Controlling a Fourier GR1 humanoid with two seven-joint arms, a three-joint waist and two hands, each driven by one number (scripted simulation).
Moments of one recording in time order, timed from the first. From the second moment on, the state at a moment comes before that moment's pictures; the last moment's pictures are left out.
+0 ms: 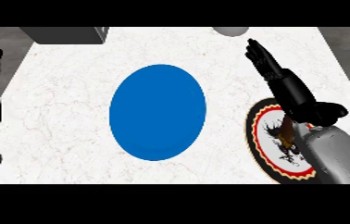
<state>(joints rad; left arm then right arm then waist) -0.17 0.58 0.02 -1.68 0.32 0.44 0.01 -0.39 -0.46 0.30 -1.50 -0.27 0.01 -0.13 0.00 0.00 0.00</state>
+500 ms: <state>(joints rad) 0.01 0.63 -0.10 -1.57 0.21 0.35 -0.03 -0.30 -0.47 0.01 -1.37 -0.08 -0.56 -0.10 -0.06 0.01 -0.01</state>
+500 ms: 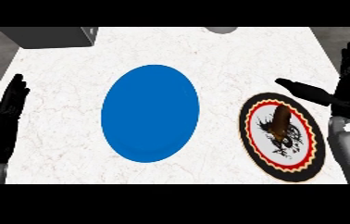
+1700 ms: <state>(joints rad) 0.10 0.59 -0.18 -1.49 0.12 0.30 -0.15 0.00 -0.11 0.06 -1.36 0.81 -0.90 0.44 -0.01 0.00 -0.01</state>
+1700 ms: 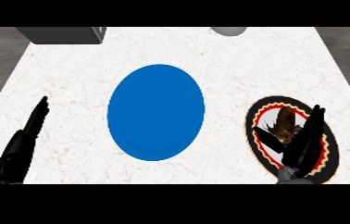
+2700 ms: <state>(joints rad) 0.08 0.56 -0.16 -1.47 0.10 0.26 -0.14 -0.17 -0.16 -0.01 -1.61 0.98 -0.01 1.09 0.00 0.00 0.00</state>
